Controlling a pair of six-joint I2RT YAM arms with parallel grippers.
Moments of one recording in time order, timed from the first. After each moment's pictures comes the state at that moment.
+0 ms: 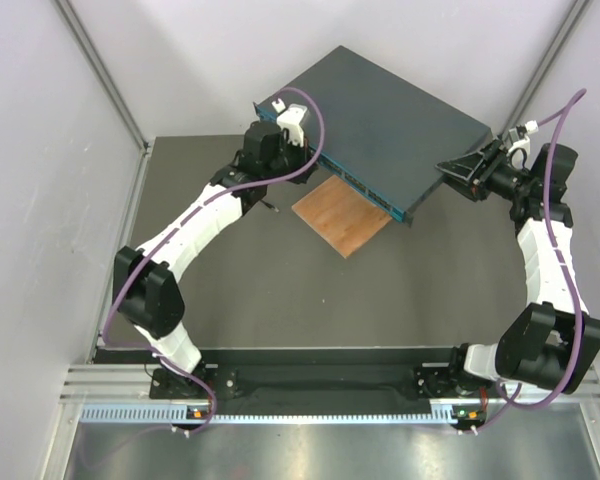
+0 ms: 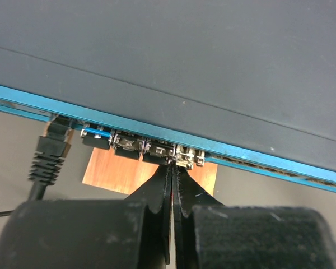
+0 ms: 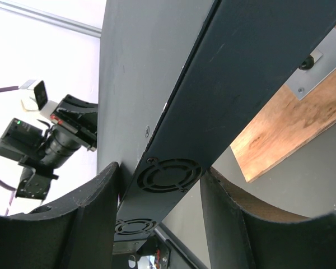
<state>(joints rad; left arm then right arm) -0.52 1.69 1.55 -0.22 0.19 -0.20 -0.29 1.31 1.12 -0.15 -0.98 0.82</state>
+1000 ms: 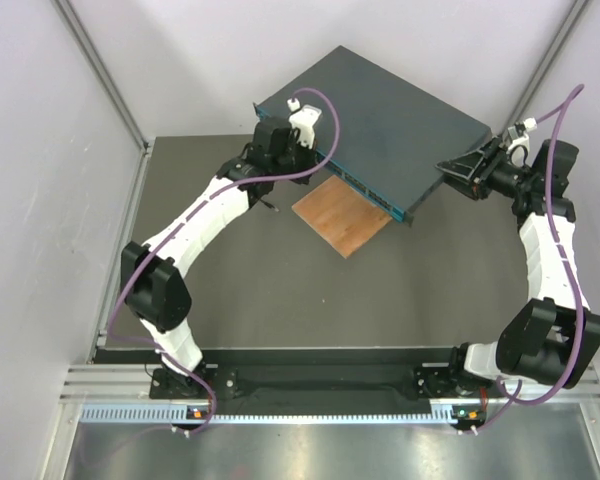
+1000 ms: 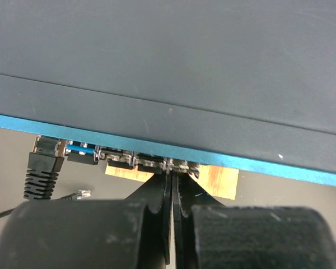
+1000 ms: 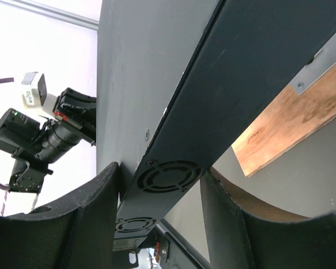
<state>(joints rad) -0.55 1.76 1.67 -0.37 0.14 -0.06 -0.29 1.34 1.17 -0.23 -1.00 0.77</state>
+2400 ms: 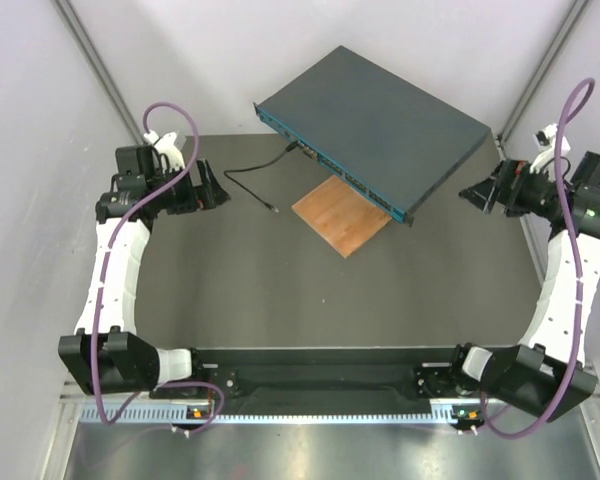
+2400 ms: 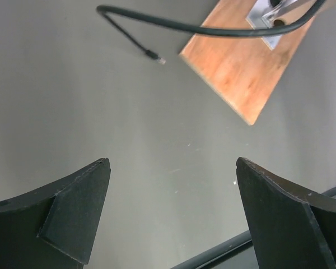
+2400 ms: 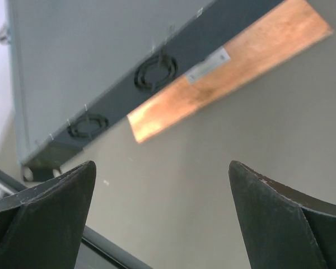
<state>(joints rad) 0.07 1.30 1.36 -0.74 0.50 -0.18 -0.47 1.18 1.36 -0.84 -0.91 -0.05</state>
